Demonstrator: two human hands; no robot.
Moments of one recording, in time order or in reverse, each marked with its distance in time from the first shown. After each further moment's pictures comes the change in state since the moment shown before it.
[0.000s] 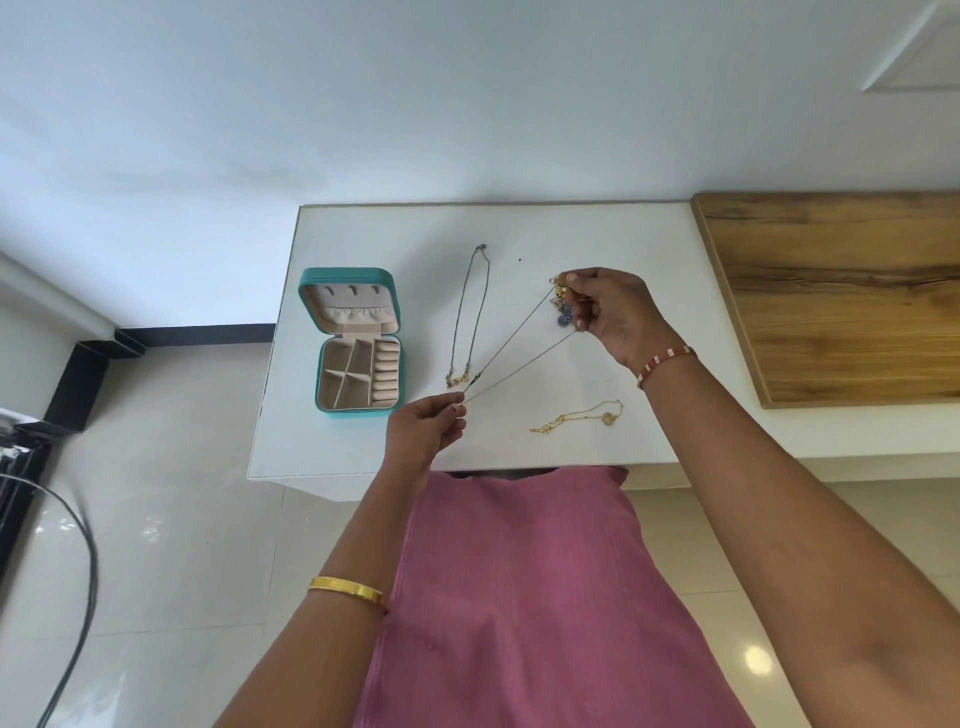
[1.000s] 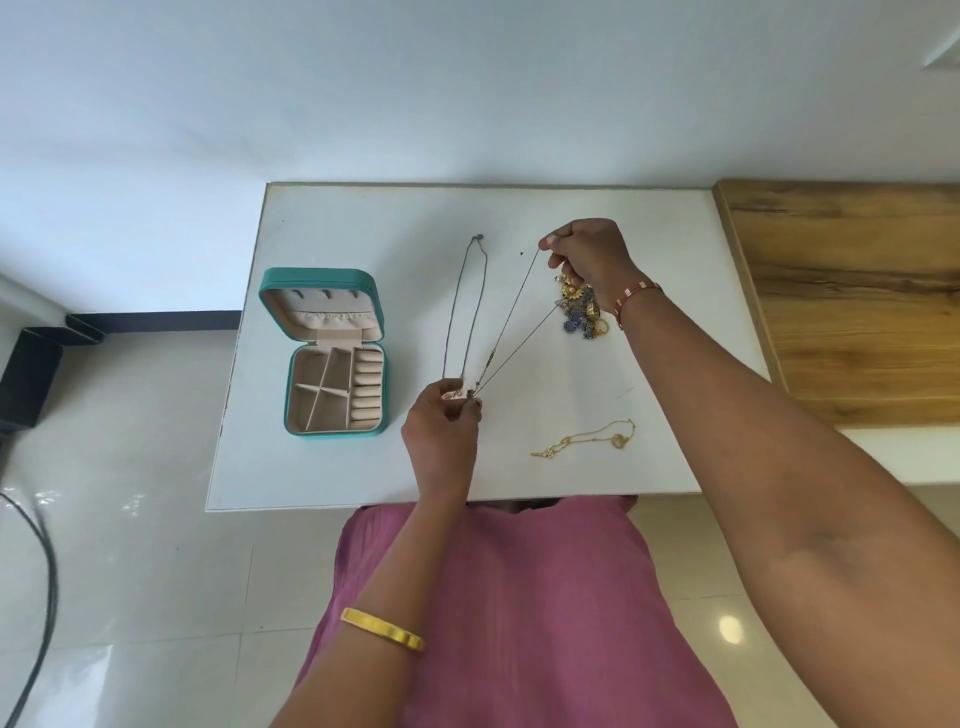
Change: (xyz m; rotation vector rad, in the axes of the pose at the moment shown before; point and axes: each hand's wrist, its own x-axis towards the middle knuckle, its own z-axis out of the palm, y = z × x) left_hand 0.022 0.000 0.045 0.293 0.312 0.179; right_hand 0.090 -0.013 0.024 -0.493 0.063 -0.075
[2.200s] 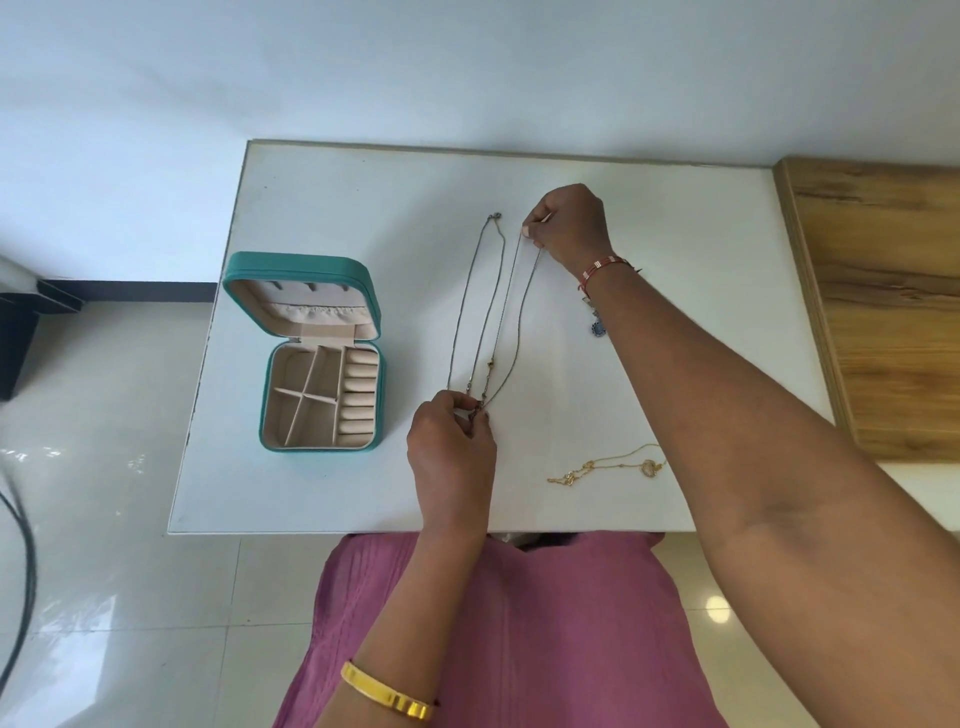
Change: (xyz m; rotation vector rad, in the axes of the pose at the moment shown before) left_hand 0.018 -0.014 0.018 0.268 0.076 0.092; right_hand 0.079 0.025 0.050 -0.458 0.036 -0.258
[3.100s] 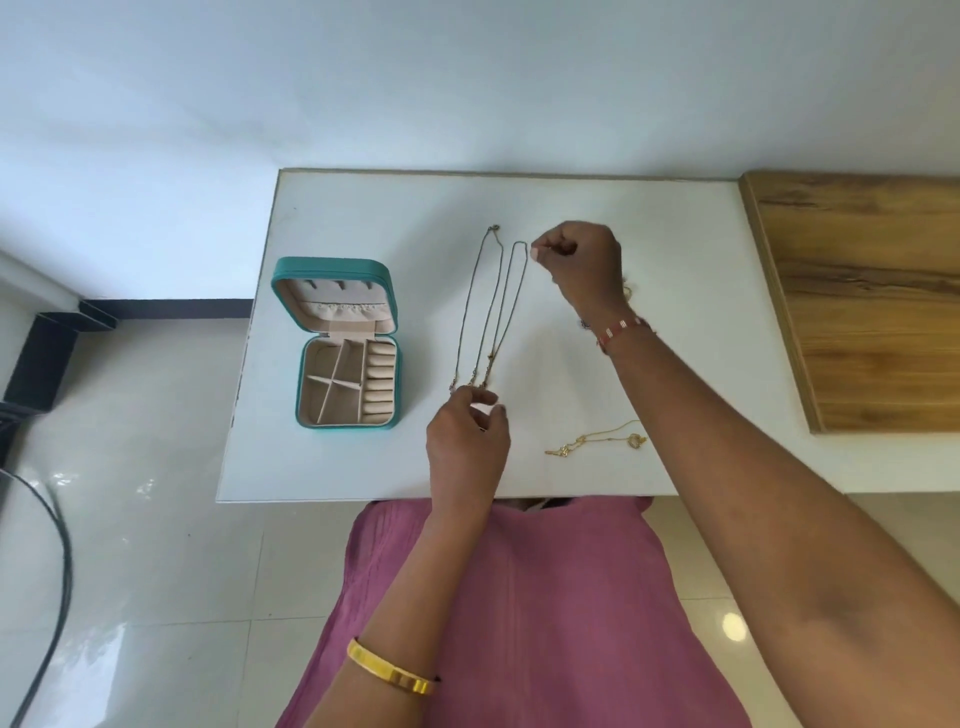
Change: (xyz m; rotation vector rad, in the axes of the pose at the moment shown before) left_hand -0.023 0.014 -0.021 -0.053 -0.144 0.010; right_hand -0.074 -0.009 -0.016 0.246 0.197 -0.047
